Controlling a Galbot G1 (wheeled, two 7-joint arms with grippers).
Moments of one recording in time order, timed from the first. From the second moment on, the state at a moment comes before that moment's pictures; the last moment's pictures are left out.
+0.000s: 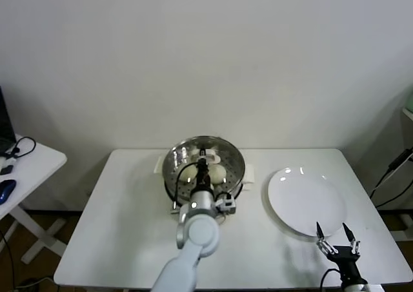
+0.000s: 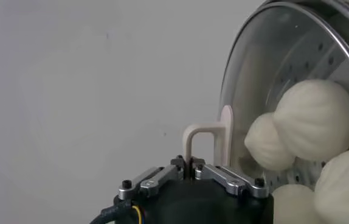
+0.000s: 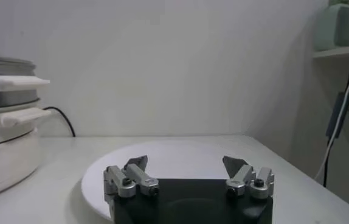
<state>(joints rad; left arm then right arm) 0.99 -1.60 -0.01 -1.70 1.66 0.54 0.22 -1.63 1.23 0.71 1.67 0.40 0.30 -0.09</state>
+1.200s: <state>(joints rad) 1.00 -1.61 -0.01 -1.68 1.66 0.54 0.17 -1.63 1.24 0.71 1.67 0.40 0.32 -0.09</state>
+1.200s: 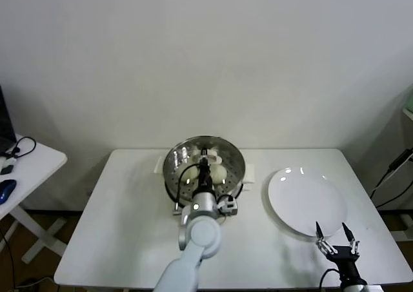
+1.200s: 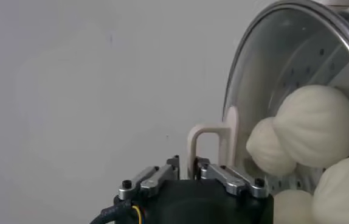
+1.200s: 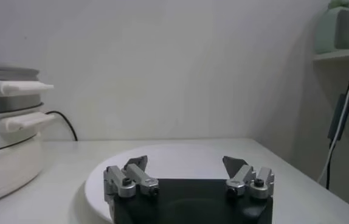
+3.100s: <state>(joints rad) 1.26 -1.40 -0.21 -2.14 0.78 0.42 0.06 -1.63 1.27 0.67 1.67 0.40 0.35 -0.05</state>
